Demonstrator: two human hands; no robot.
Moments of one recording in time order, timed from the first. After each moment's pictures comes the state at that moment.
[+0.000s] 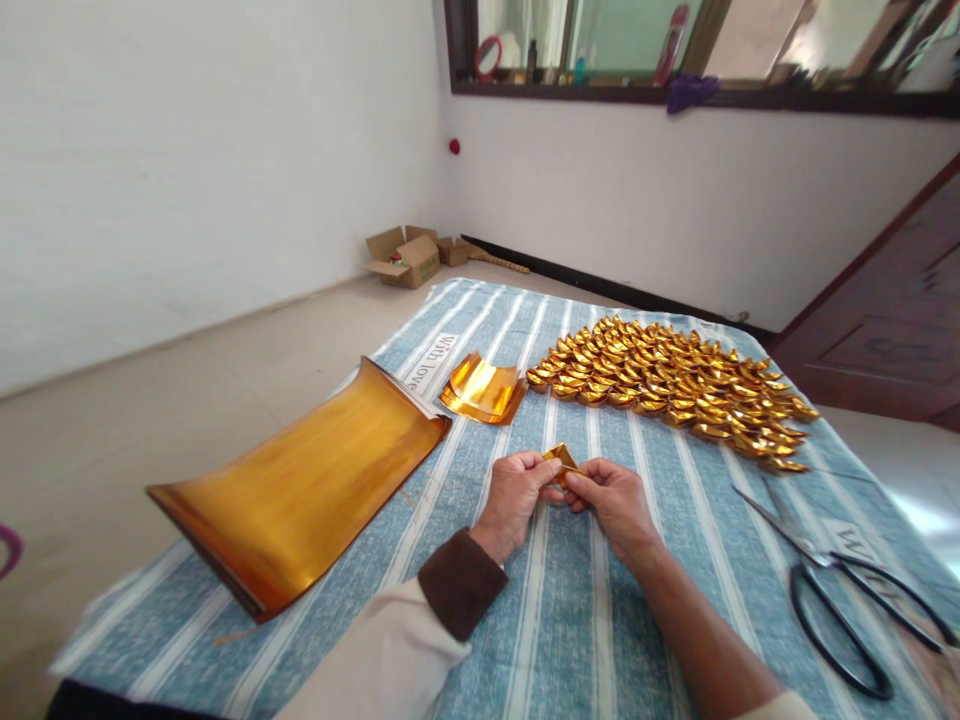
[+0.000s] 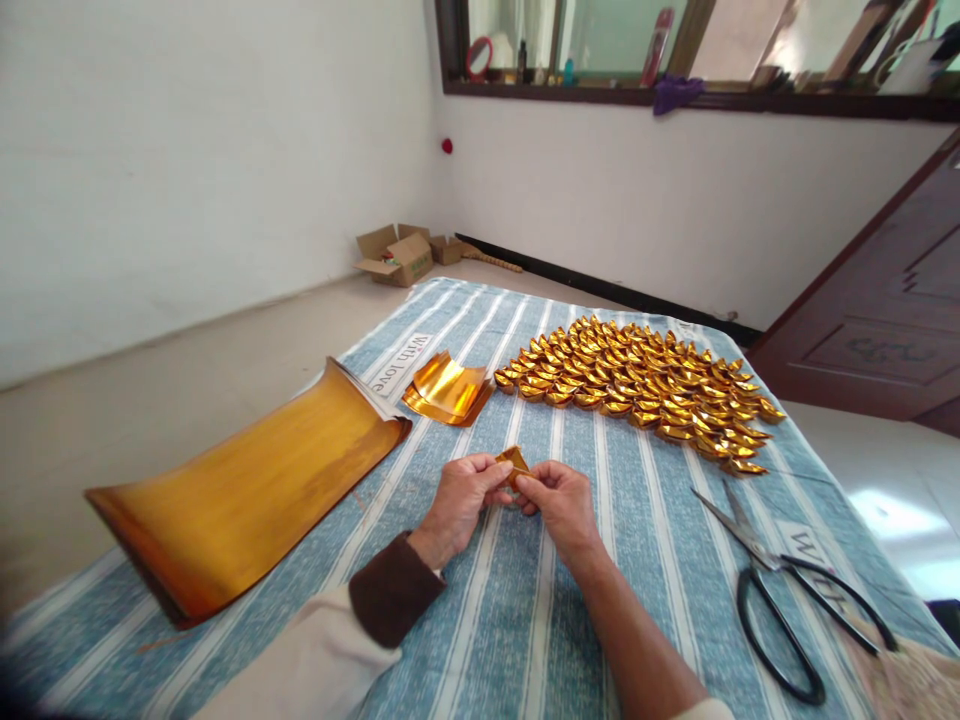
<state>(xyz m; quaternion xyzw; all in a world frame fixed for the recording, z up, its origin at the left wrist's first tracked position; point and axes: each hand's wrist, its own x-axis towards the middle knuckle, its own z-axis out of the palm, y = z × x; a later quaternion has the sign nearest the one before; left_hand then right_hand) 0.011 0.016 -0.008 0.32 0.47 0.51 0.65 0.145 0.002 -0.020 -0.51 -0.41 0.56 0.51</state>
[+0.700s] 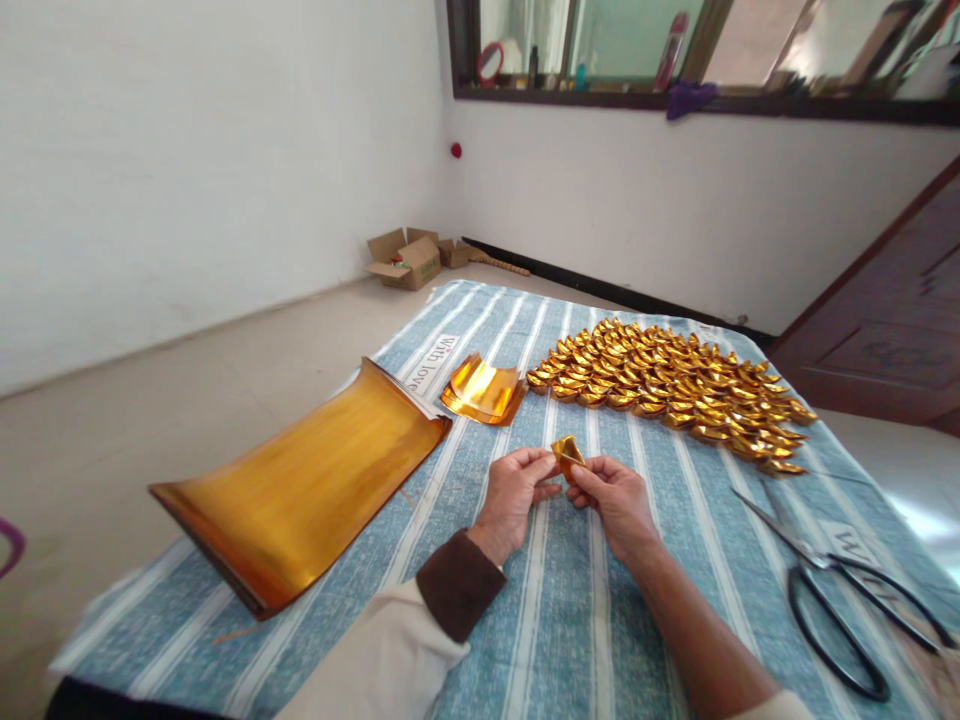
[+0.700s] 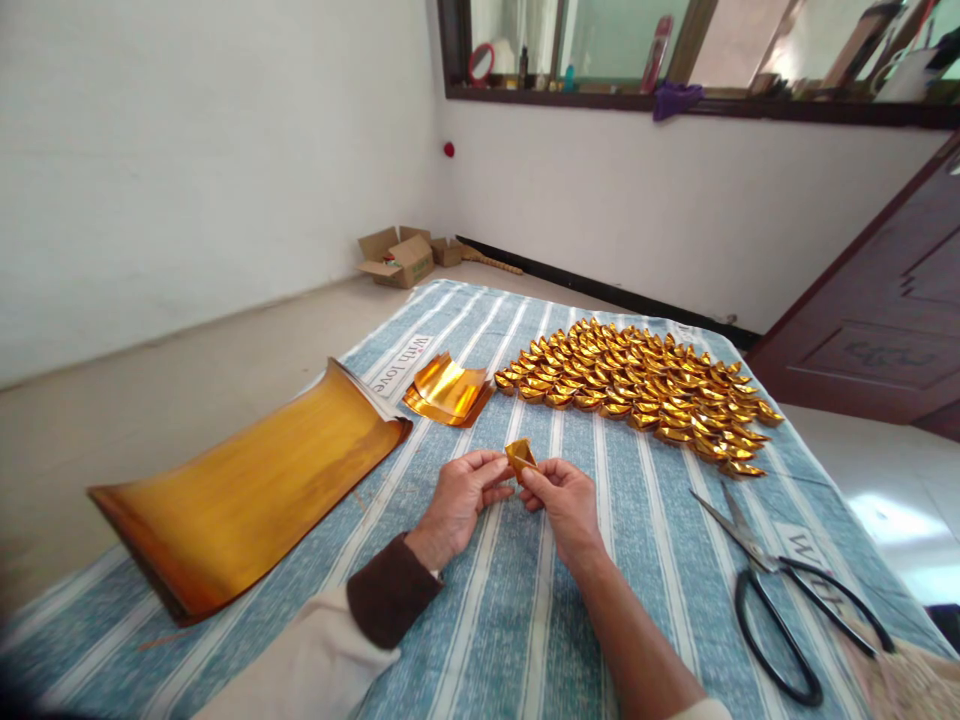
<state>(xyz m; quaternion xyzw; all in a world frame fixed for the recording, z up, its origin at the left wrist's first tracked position) 0.009 0.014 -0.002 0.29 0.45 0.52 0.67 0.146 0.003 -0.021 -0.51 -0.36 0.56 0.54</state>
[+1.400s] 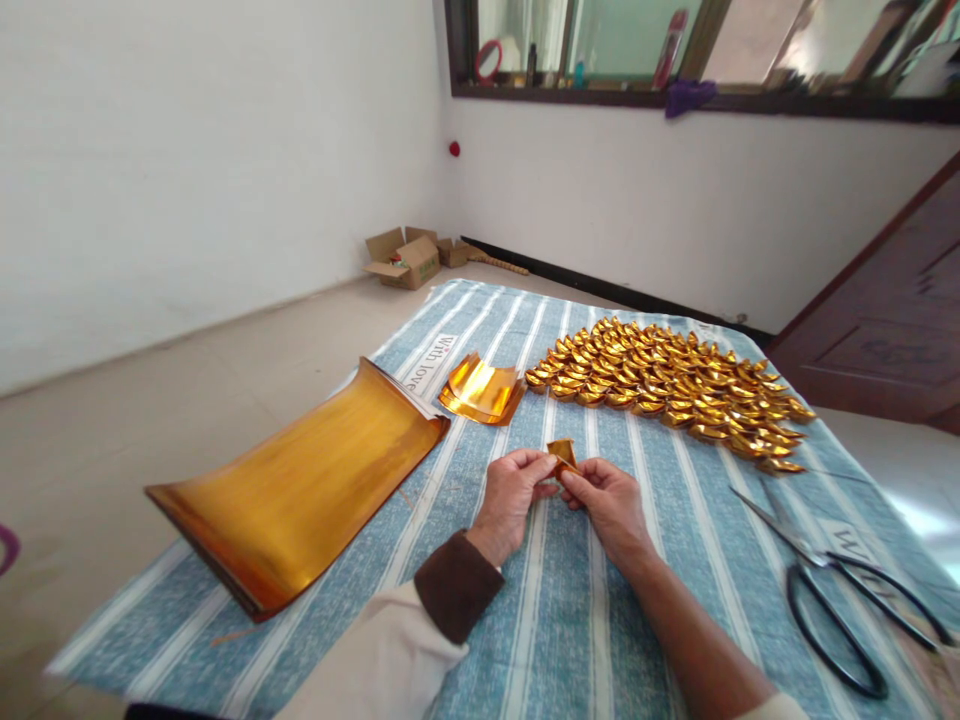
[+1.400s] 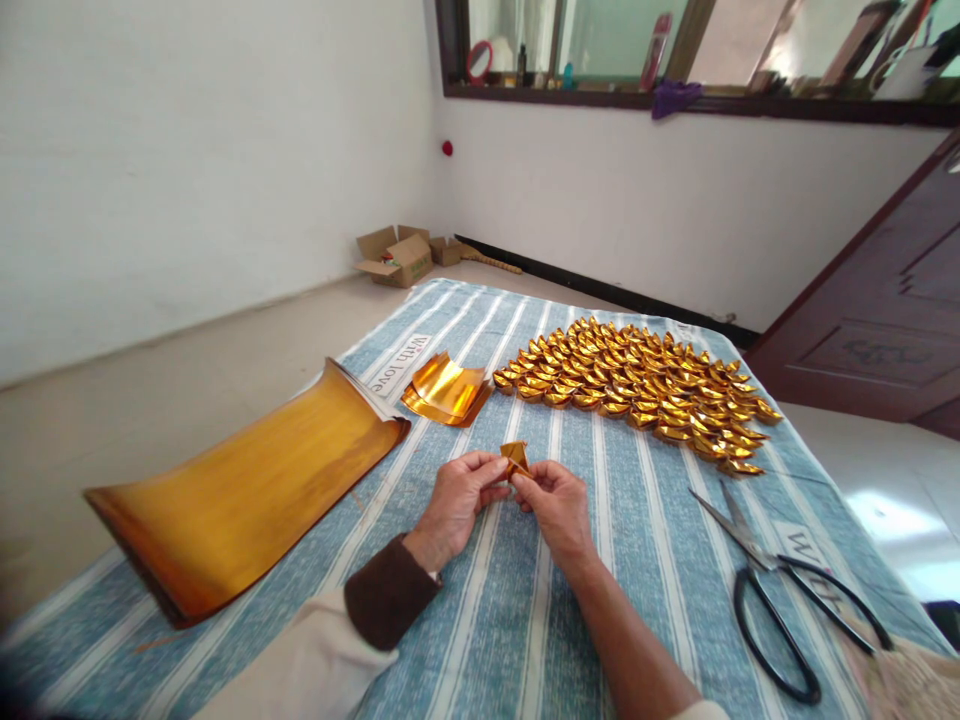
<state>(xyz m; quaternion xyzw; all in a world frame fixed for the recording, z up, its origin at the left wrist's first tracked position) 0.009 0.015 -0.002 0.29 0.46 0.52 0.66 0.140 0.000 -0.023 -0.53 -0.43 0.51 0.52</state>
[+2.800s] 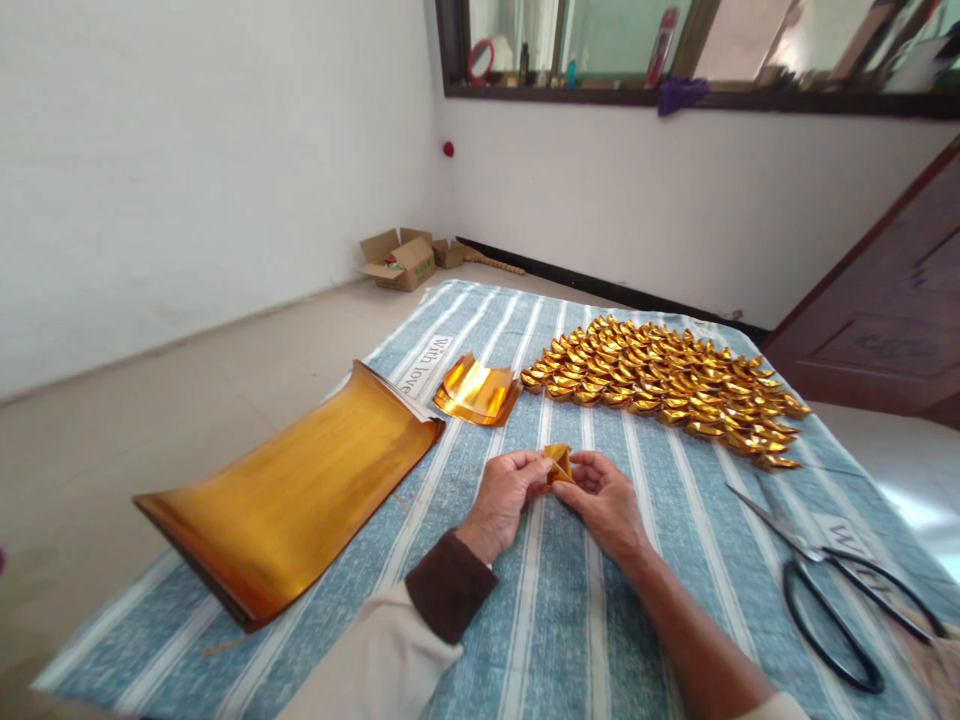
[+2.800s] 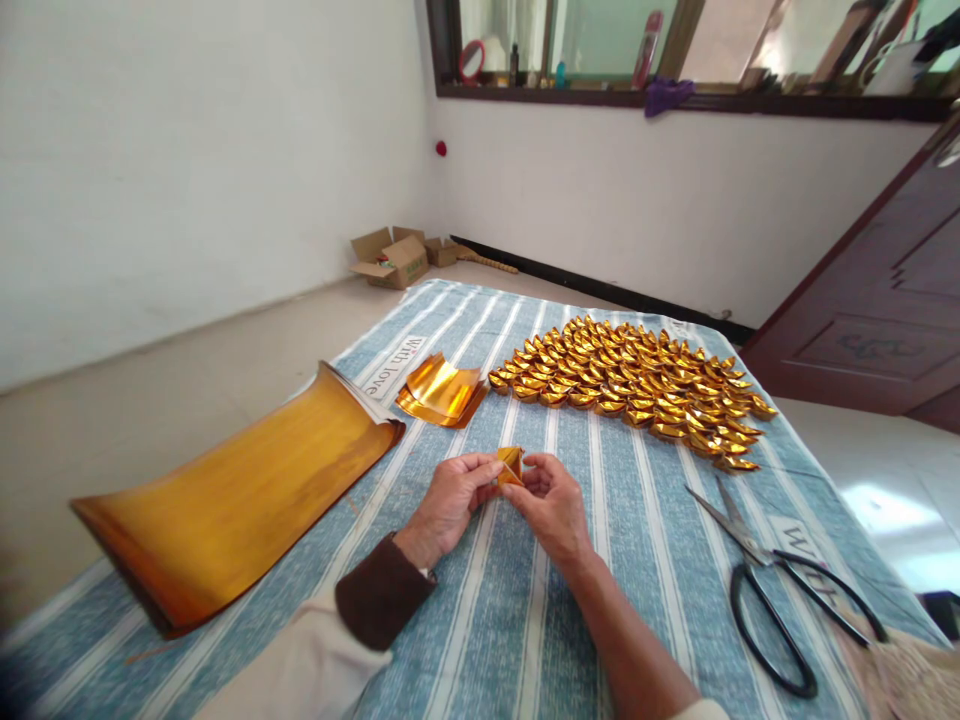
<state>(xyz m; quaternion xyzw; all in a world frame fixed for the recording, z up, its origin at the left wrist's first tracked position) 0.005 0.019 -0.006 0.31 0.42 0.50 0.69 0.144 -0.001 -0.025 -0.51 -0.49 0.47 0.53</state>
